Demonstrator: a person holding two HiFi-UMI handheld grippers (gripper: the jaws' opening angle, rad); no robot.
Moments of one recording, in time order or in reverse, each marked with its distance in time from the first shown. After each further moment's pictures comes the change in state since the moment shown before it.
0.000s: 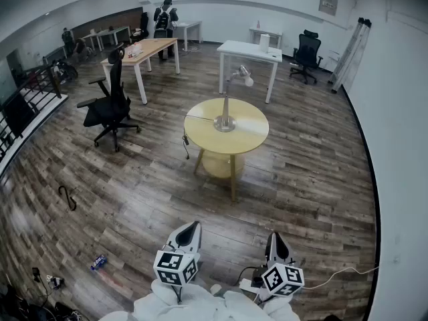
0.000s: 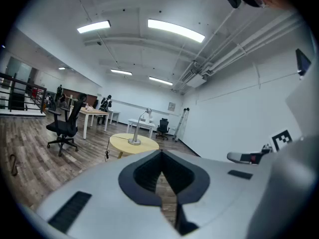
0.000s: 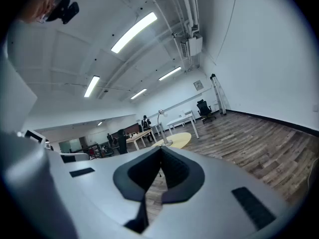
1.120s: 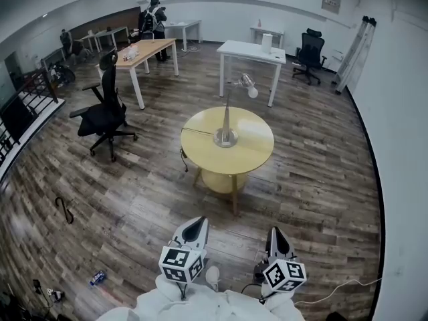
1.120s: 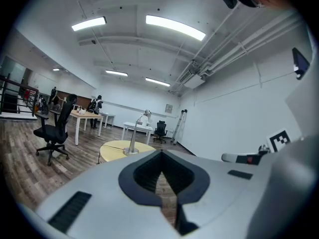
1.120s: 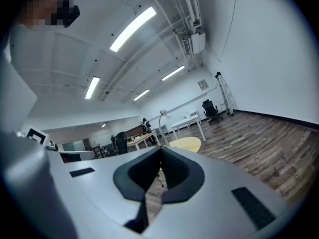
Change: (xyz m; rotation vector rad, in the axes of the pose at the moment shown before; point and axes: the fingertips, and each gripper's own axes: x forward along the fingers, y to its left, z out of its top) left arm 0.174 0.049 0.061 0.030 -0.040 -0.057; right arm 0.185 -0.013 0.042 -0.011 -0.035 0.056
